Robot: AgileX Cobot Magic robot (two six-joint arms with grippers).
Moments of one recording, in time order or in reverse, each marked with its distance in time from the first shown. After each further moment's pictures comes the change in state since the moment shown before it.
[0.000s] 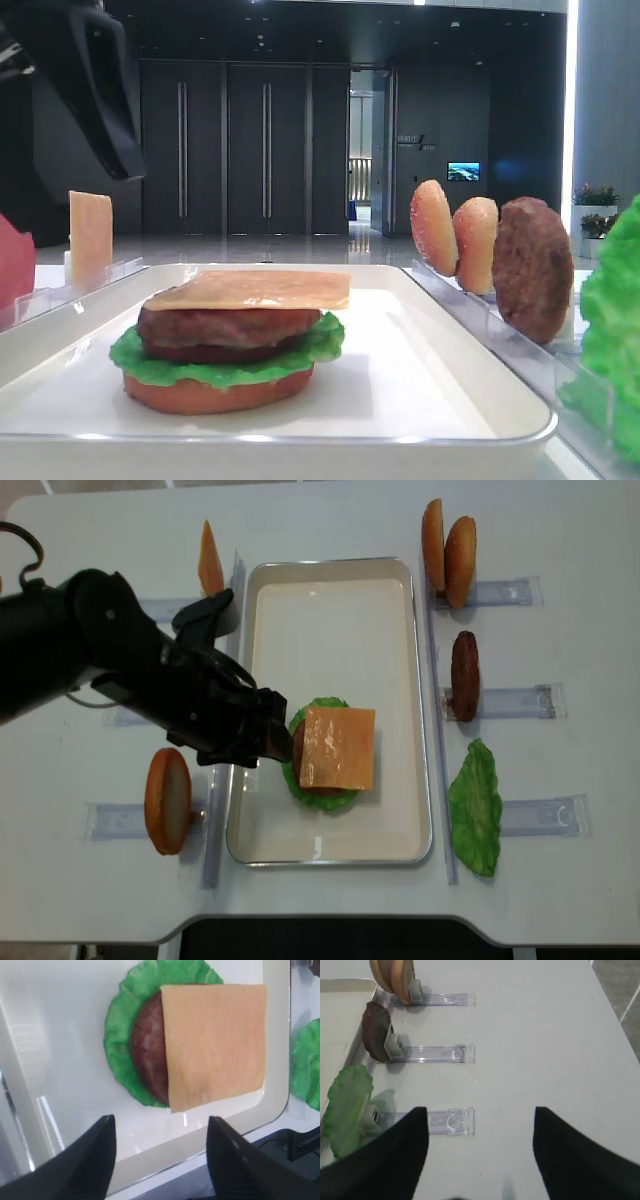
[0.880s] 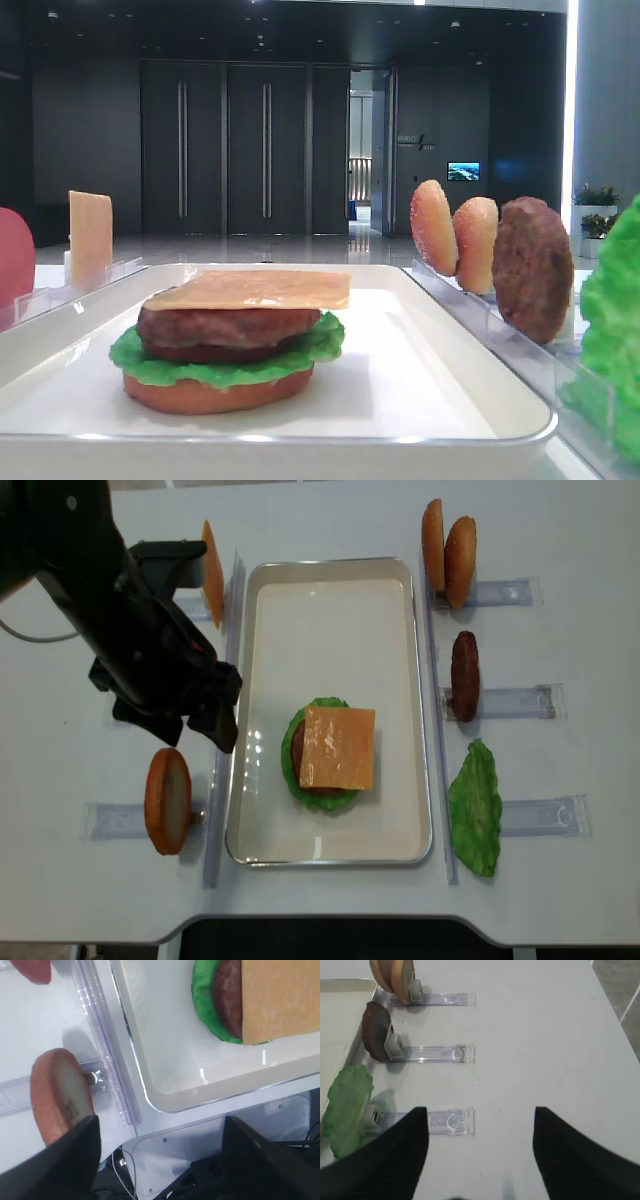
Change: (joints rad) left arm 0.001 -0.020 -0.288 0.411 0.505 -0.233; right arm 0.000 0.000 0.000 0.000 0.000 0.000
